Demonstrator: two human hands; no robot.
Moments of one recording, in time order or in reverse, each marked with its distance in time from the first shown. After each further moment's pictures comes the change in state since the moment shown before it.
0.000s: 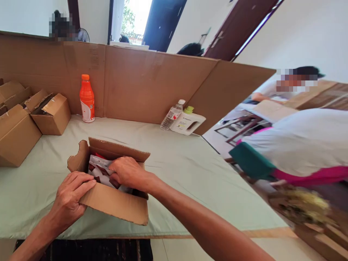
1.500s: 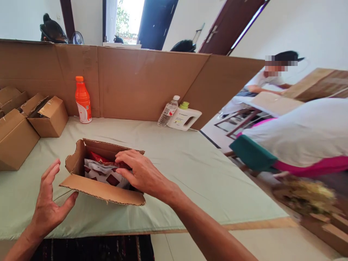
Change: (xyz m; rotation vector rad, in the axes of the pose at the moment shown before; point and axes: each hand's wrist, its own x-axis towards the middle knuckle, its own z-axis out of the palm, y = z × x) left_hand -0.027 -0.007 -0.021 0.013 0.086 -0.268; right_hand -0.047 0.033 0.025 0.362 0.632 -0.144
